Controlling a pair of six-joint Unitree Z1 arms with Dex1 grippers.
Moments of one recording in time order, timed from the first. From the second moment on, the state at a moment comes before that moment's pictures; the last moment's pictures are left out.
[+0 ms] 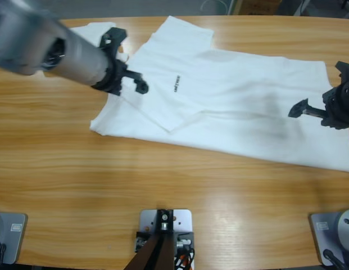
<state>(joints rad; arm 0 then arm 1) -0.85 1.89 -1.29 0.48 0.17 -0.42 0.42 1.55 -0.96 0.83 -0.10 0.71</state>
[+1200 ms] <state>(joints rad) -0.99 2.17 -1.55 0.92 0.21 -0.75 0.15 1.81 -0.90 0.58 -0.05 0.54</state>
